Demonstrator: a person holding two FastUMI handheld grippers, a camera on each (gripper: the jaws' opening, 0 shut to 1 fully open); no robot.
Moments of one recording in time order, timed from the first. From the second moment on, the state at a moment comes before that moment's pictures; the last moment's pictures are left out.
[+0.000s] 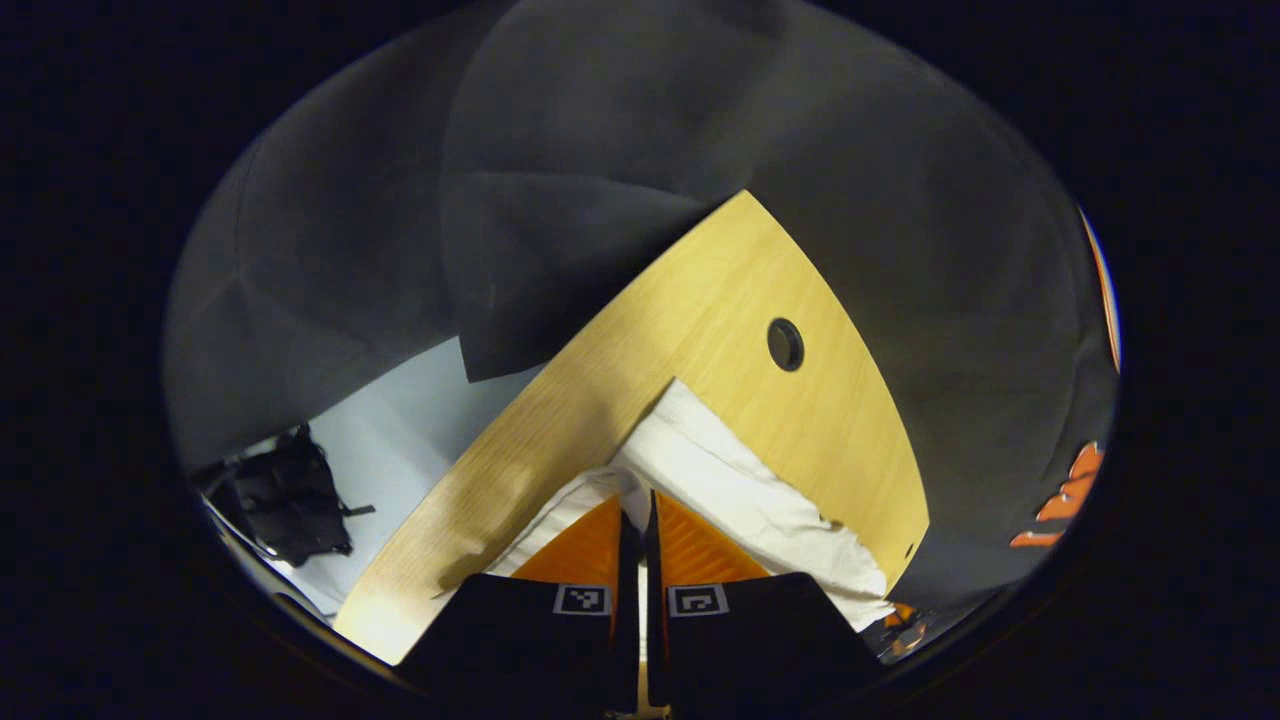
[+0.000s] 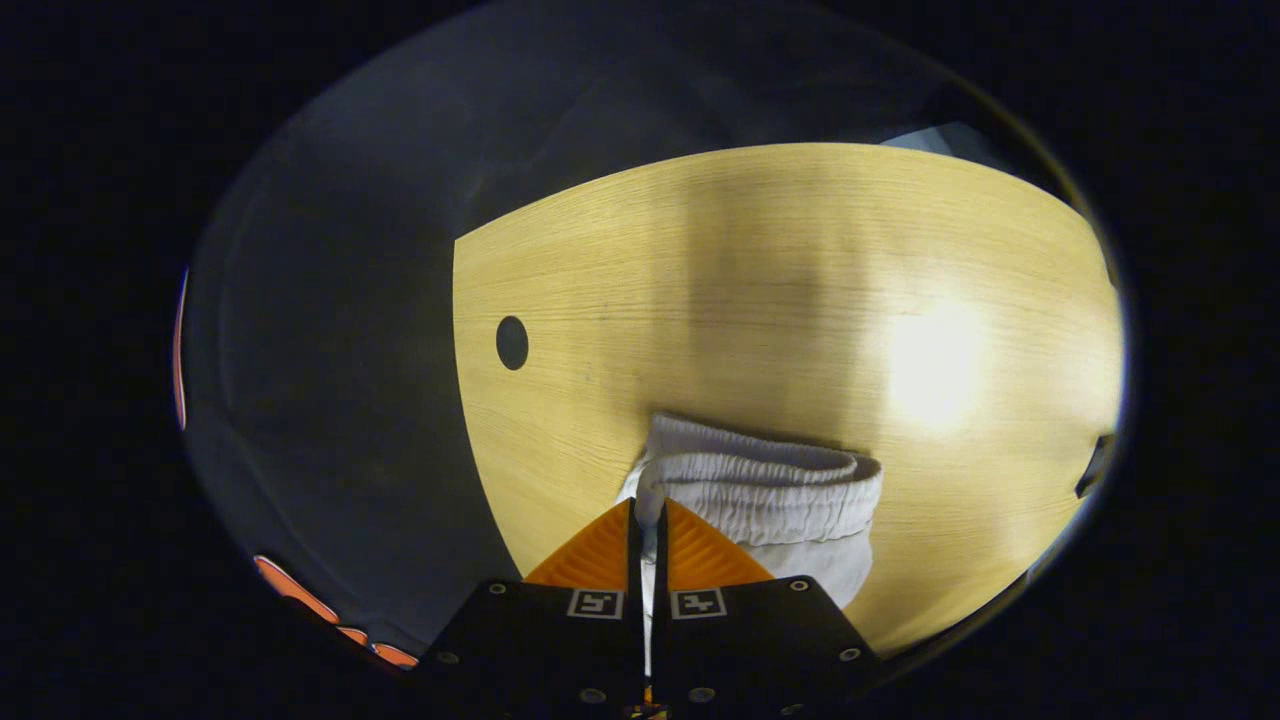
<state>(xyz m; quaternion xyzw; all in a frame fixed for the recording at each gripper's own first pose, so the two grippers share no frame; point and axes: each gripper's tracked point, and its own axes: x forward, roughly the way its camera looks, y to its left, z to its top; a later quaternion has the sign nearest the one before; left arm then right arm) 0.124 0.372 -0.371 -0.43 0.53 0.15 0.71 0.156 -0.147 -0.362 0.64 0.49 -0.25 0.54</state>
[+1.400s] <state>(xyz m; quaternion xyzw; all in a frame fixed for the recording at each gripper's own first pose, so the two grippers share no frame) 0.159 0.293 -0.172 -0.20 0.39 0.06 0.90 0.103 -0.151 -0.329 0.53 0.47 -0.15 0.69</state>
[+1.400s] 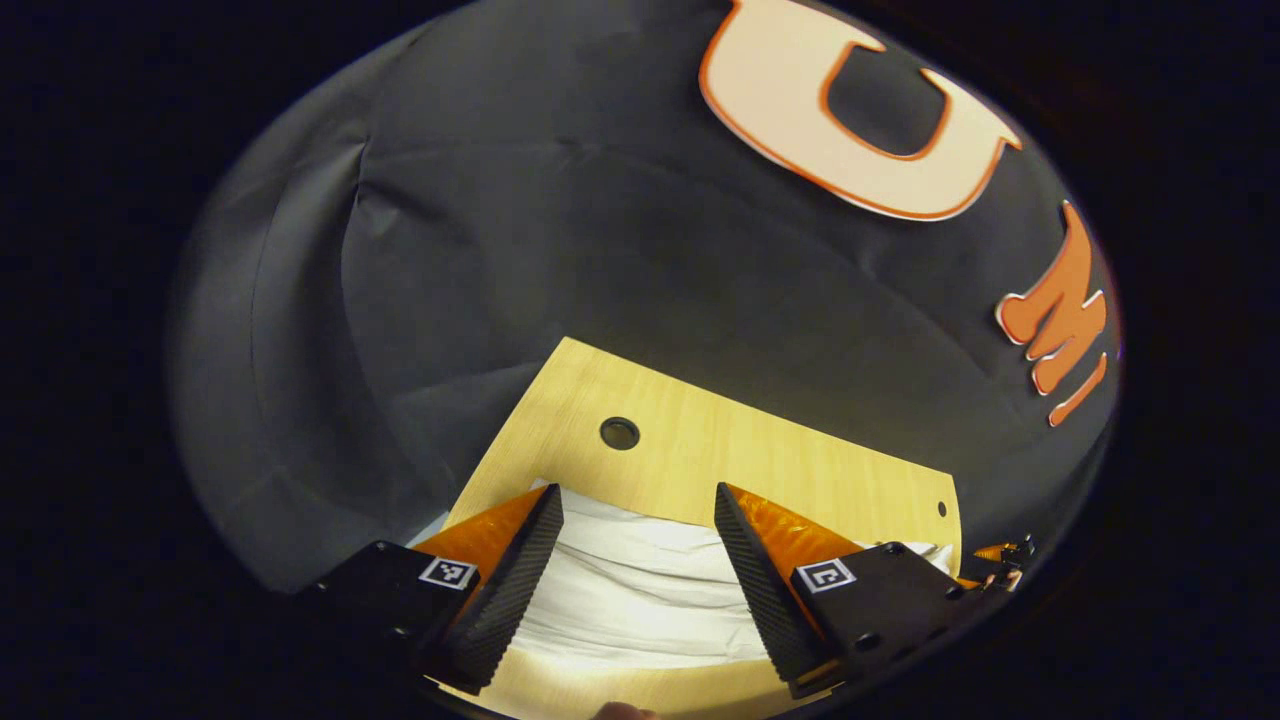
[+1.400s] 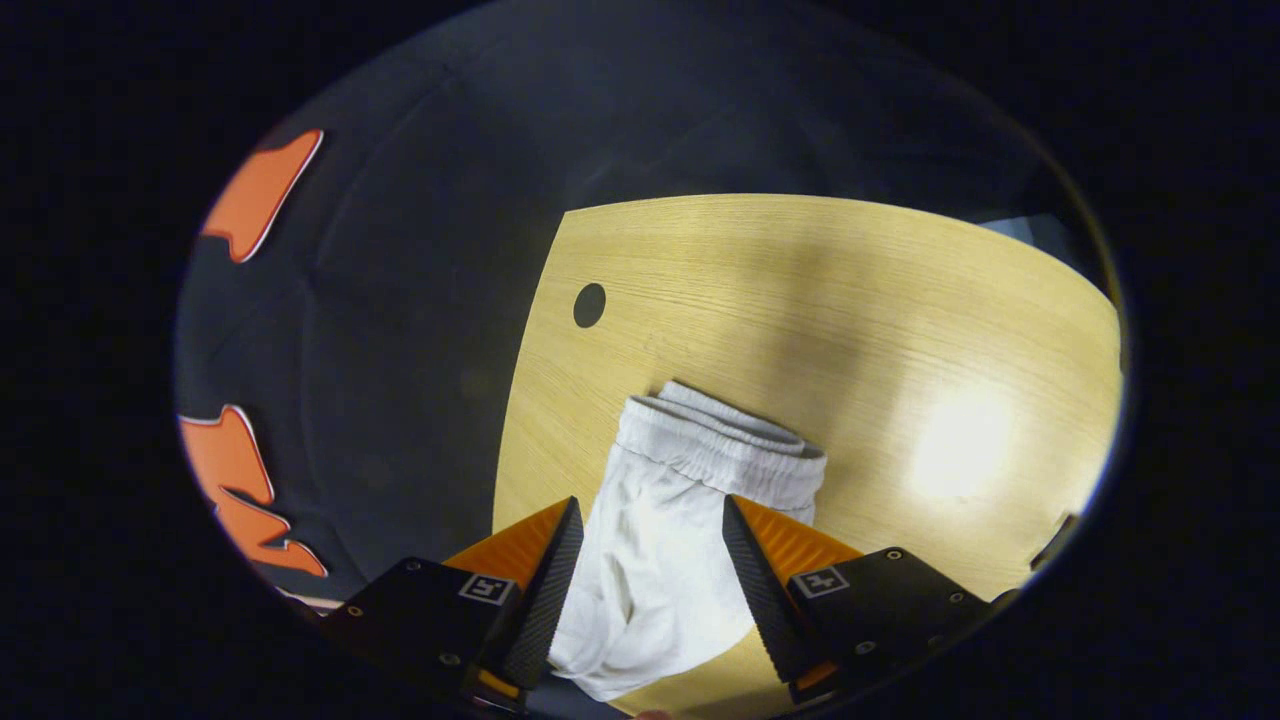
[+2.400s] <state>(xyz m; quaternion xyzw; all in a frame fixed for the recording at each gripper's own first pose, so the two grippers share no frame) 0.090 0.176 -0.069 -0.02 0.27 0.05 0.96 0.077 -0.158 -0.404 0.45 0.52 -0.18 0.71</state>
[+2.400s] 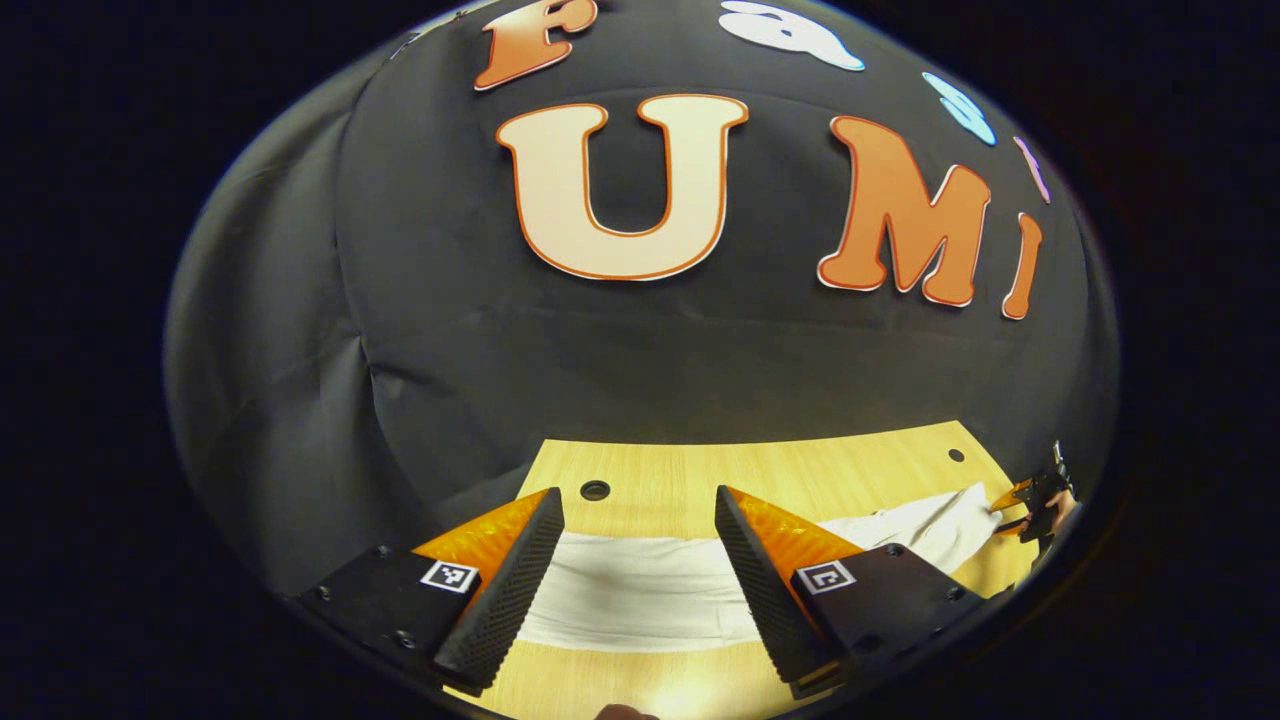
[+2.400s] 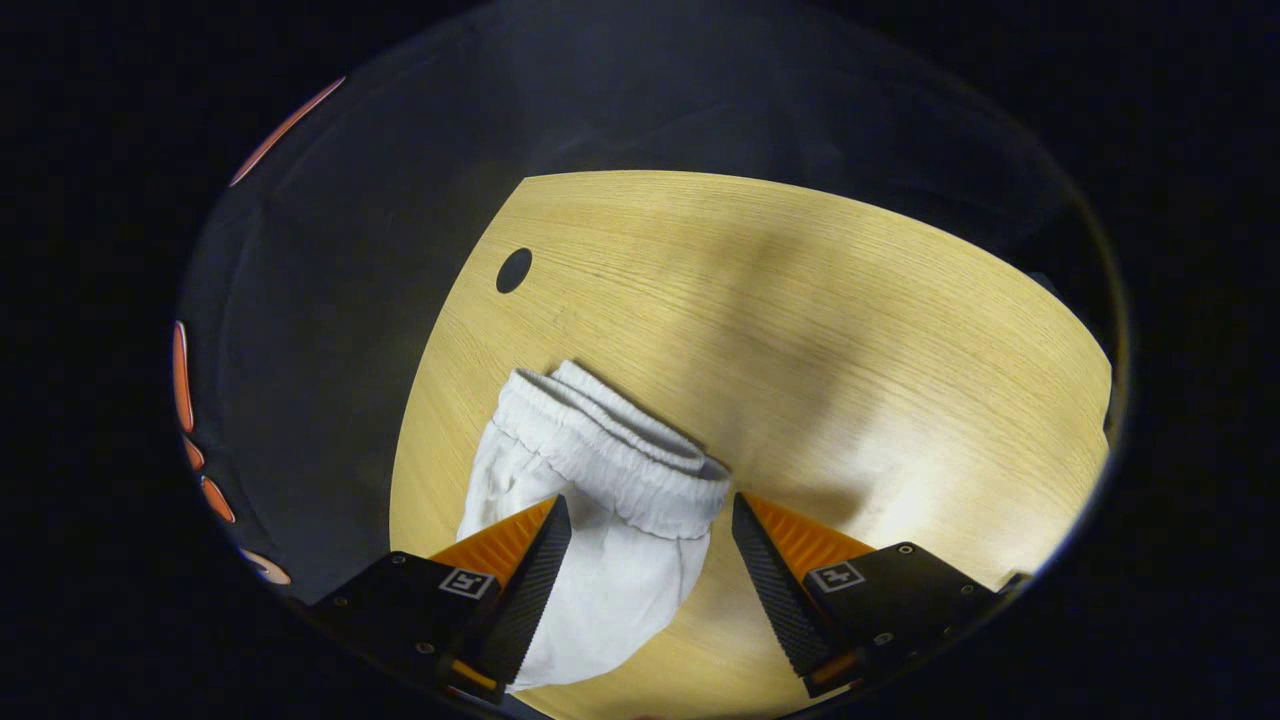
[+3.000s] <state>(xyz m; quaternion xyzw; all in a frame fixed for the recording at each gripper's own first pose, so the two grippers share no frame) 0.040 0.117 -0.079 -0.04 0.28 0.06 0.96 0.076 -0.168 -0.423 0.48 0.49 -0.20 0.70</state>
